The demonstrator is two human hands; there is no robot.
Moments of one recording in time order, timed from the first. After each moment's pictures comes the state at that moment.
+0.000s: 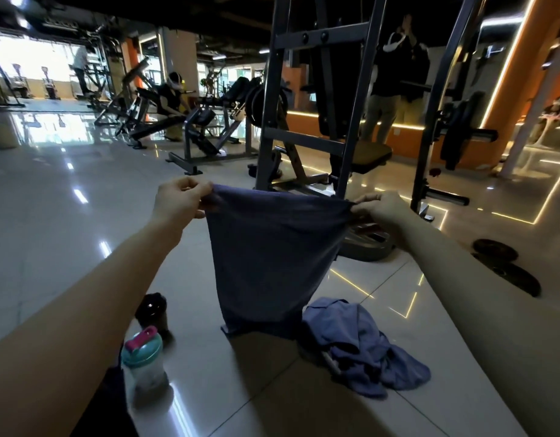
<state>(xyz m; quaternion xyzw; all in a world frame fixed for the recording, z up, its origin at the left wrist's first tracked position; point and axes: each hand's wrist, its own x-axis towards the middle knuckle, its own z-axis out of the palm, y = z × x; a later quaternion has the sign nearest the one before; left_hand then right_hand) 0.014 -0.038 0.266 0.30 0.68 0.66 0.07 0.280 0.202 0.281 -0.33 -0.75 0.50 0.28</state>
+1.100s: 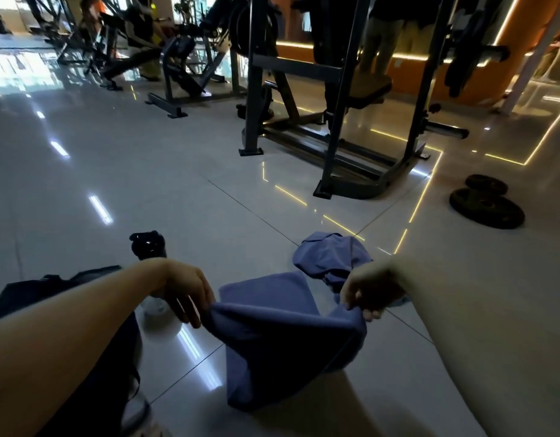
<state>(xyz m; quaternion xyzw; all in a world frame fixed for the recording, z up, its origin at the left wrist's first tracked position) 0.043 -0.101 0.065 0.31 0.78 0.08 0.54 0.343 0.151 0.092 -0.42 -0.68 0.48 -0.36</state>
